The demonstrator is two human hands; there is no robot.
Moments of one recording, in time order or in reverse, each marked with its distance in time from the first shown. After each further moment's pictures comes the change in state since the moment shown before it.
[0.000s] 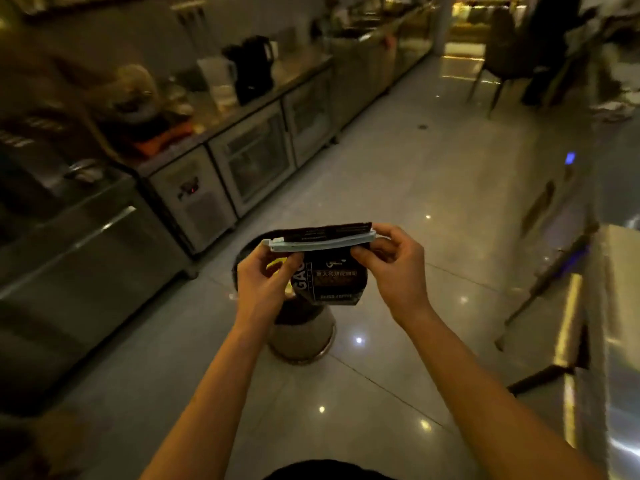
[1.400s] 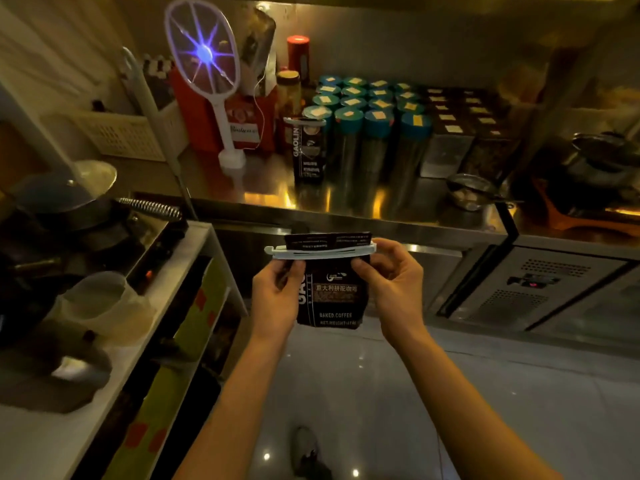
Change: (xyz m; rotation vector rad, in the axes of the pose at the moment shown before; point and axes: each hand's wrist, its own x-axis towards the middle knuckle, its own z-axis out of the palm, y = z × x) left_hand 0.178 -0.119 -0.662 0.138 1.166 -0.062; right_hand 0.125 0.120 0.829 0.258 -1.065 0.214
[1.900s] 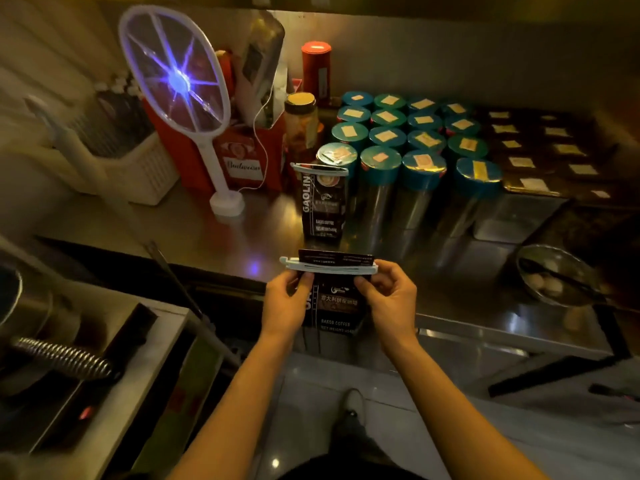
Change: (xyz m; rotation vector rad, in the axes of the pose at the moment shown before) left_hand 0.325 -0.106 0.051 0.110 0.036 -0.189; right_hand 0.330 0.116 0.050 -0.047 -0.008 0.148
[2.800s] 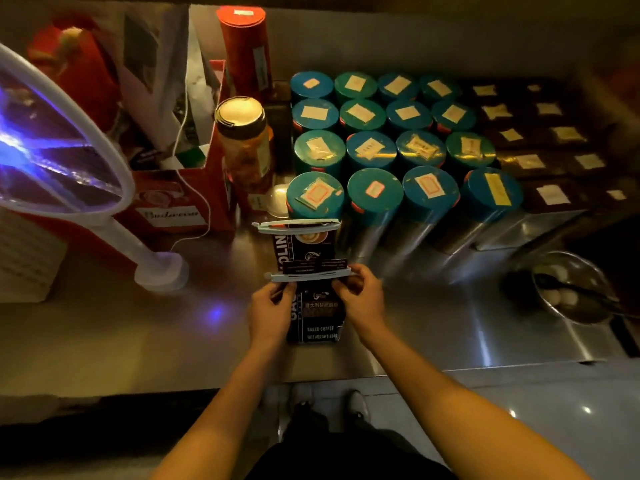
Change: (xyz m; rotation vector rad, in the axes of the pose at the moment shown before) left_hand 0.193 -0.052 0.008 0.272 0.116 -0.157; right_hand 0.195 0.076 0.054 -0.211 -0.013 0.223
